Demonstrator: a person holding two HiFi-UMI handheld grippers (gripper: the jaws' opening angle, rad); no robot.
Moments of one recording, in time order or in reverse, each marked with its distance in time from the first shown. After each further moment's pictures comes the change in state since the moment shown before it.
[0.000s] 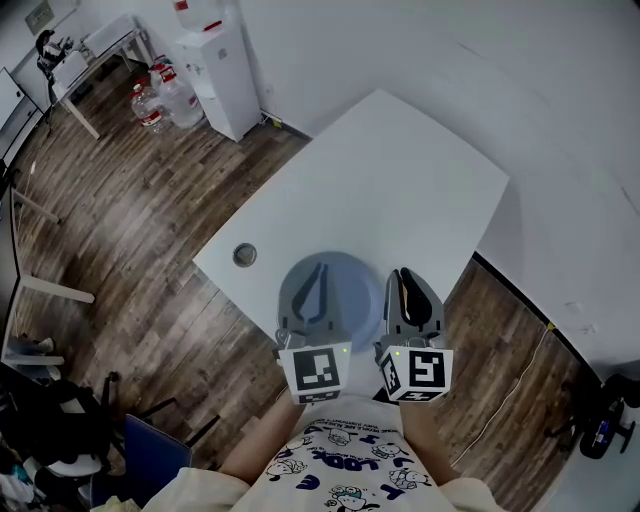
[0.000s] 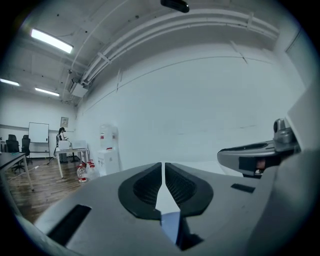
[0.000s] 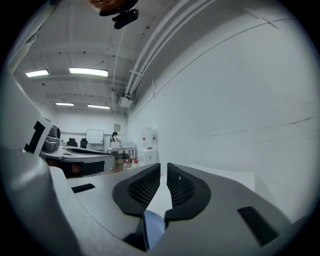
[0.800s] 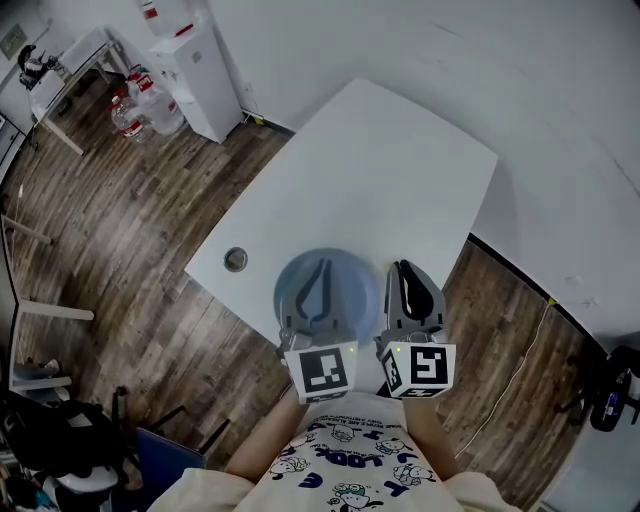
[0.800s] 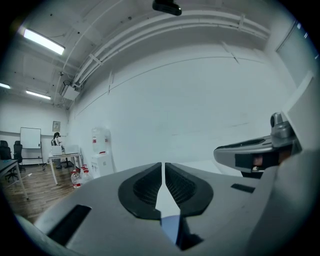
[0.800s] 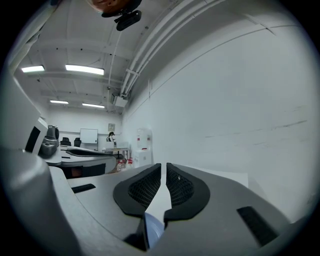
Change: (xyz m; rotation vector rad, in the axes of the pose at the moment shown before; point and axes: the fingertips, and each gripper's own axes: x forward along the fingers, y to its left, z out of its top) left arm 0.012 -0.023 0.006 0.060 -0.016 -0.068; right arm -0.003 -0.016 0.006 -0.002 -0.012 -0.069
